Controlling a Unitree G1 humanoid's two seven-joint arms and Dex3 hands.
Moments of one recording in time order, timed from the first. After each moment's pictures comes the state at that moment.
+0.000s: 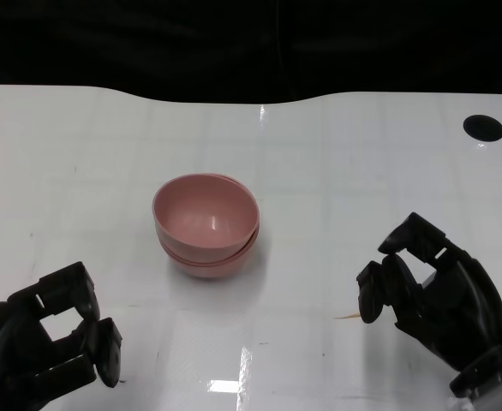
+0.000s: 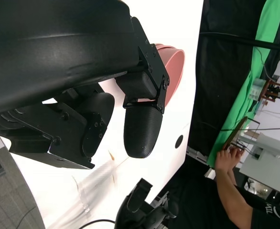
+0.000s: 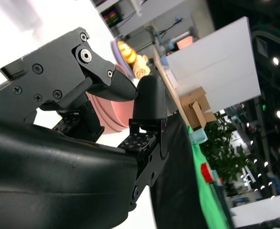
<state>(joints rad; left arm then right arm) 0.22 0.20 0.24 -0.34 -0.63 0.50 -0.35 -0.03 0.01 -0.01 0.15 0.63 0.06 0.40</state>
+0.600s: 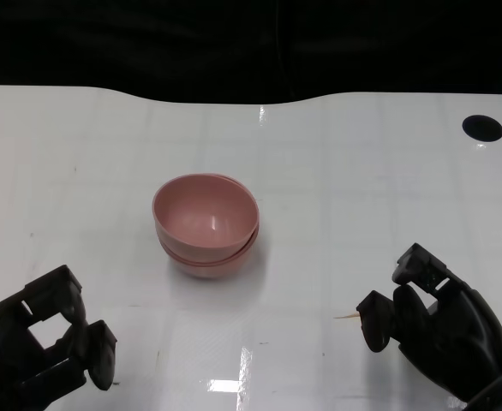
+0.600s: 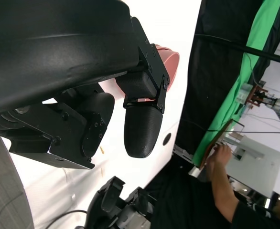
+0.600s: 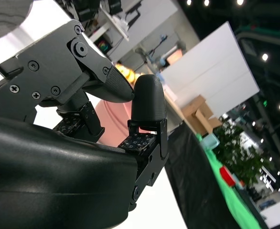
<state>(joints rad) 0.26 0.18 0.28 -0.36 -0.73 0.51 -0.35 0.01 0.05 -0.11 0.18 0.66 0.15 0.58</state>
